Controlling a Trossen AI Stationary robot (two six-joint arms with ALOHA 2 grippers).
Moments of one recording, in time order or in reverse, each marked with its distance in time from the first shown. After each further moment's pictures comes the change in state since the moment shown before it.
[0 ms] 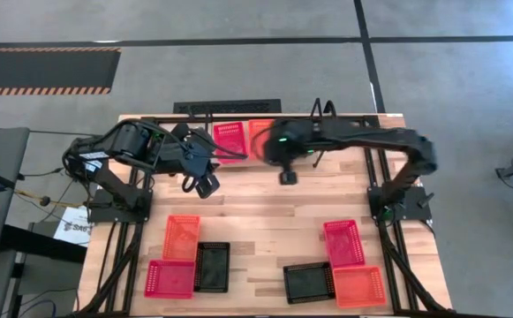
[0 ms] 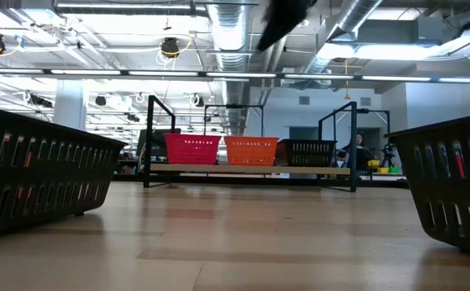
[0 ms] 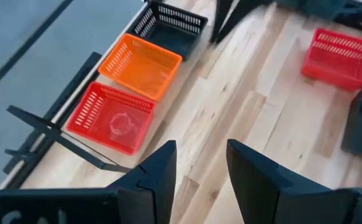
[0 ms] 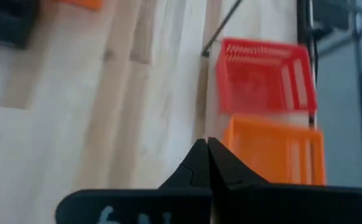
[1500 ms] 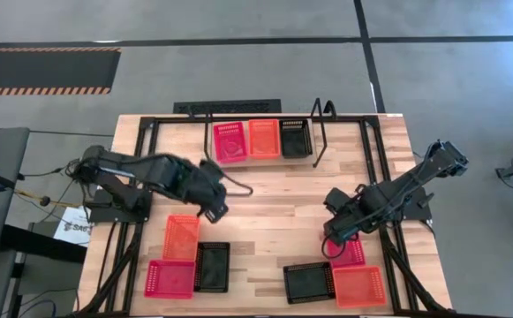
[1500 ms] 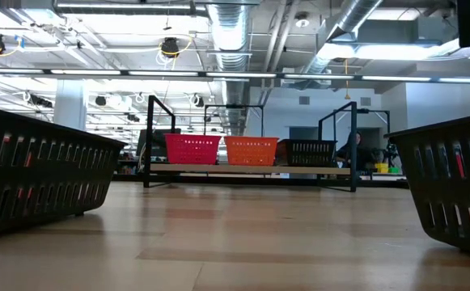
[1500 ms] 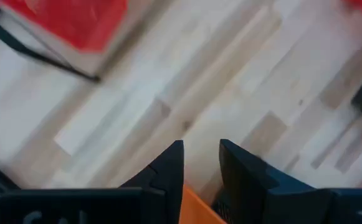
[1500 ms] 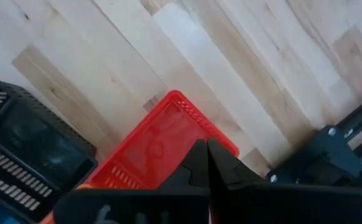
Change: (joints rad) left arm -0.105 0.021 -0.315 0.022 0.165 -0.412; right arm 0.660 -0.213 -0.343 -0.531 0.146 1.480
